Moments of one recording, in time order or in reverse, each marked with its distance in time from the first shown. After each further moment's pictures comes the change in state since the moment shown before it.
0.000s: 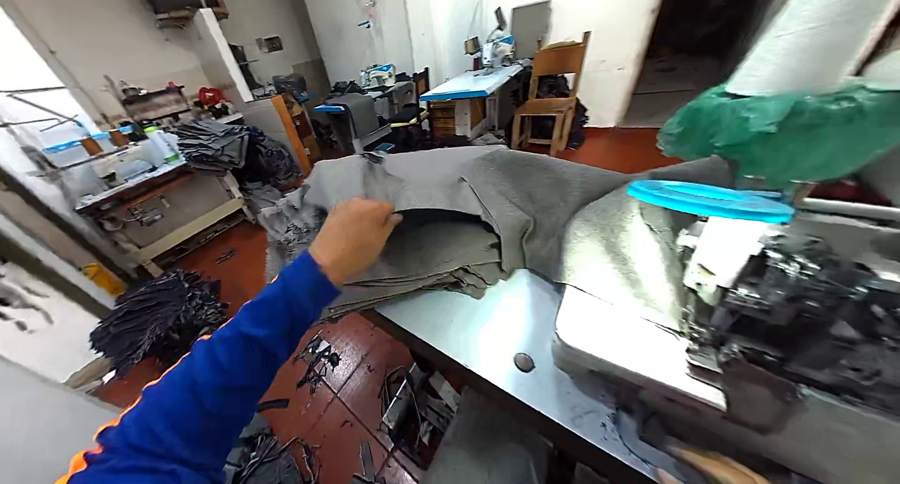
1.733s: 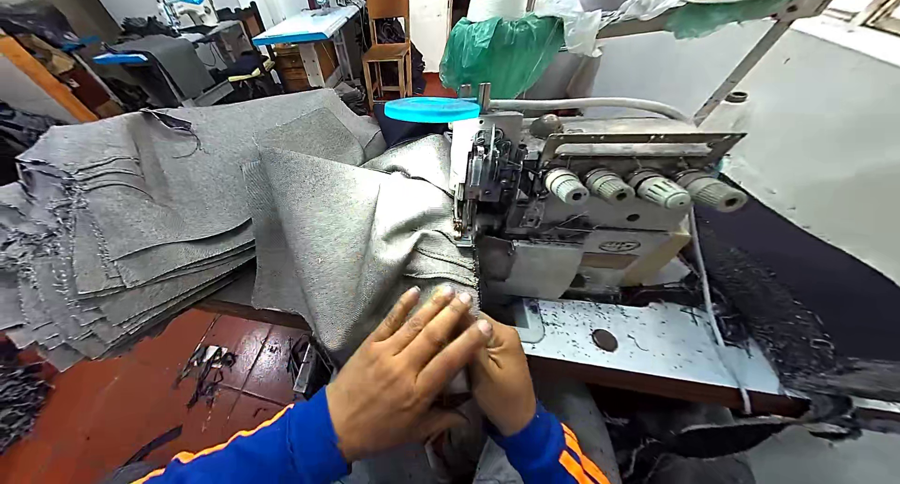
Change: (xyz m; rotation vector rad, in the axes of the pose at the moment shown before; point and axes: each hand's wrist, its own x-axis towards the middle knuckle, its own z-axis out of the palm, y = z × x) left_hand -0.084 0.201 0.126 -0.395 0.267 0.794; right_hand 0.032 -0.047 0.000 0.631 0.109 0.268
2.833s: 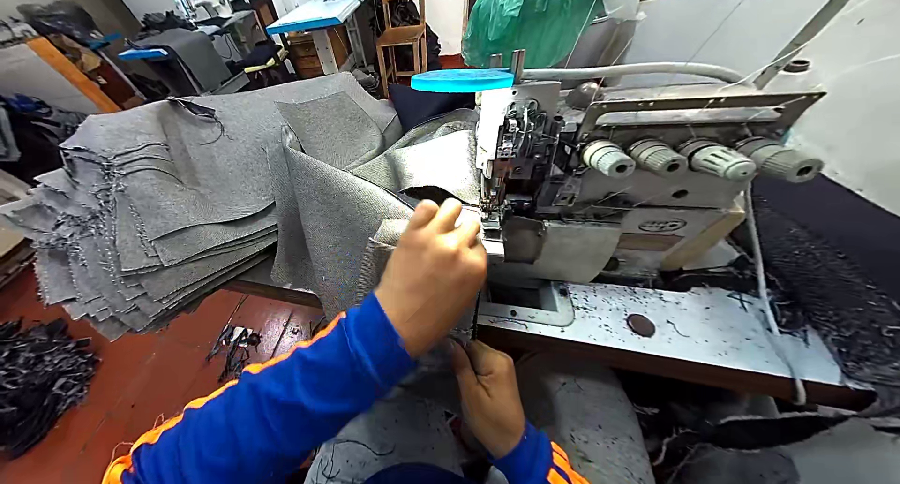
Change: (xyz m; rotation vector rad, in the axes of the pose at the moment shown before) left_hand 0.065 -0.030 -0.006 0.261 -0.073 -0.102; right_hand -0.051 0.020 0.031 -0.185 0.029 -0.033
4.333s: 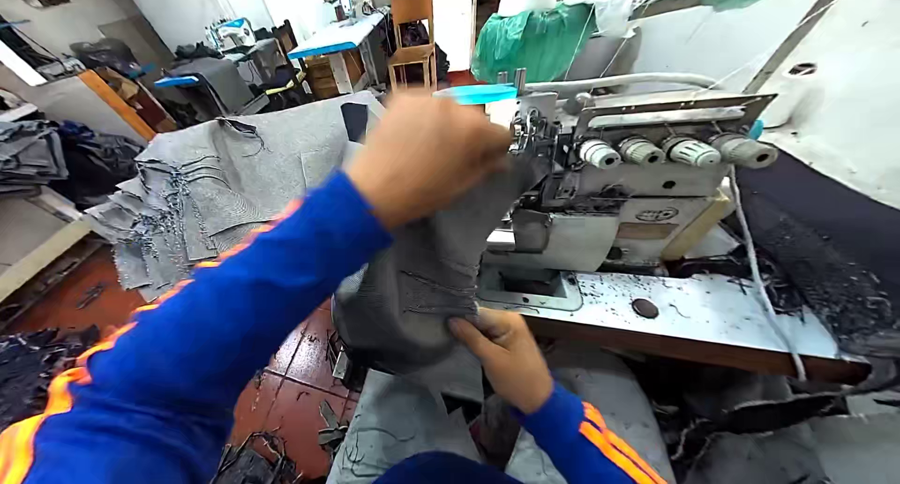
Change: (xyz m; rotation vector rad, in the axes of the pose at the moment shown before) left_hand 0.057 -0.053 -0.106 -0.136 -0.055 0.142; right_hand 0.023 -0.029 -0.015 0.295 -0.223 0.060
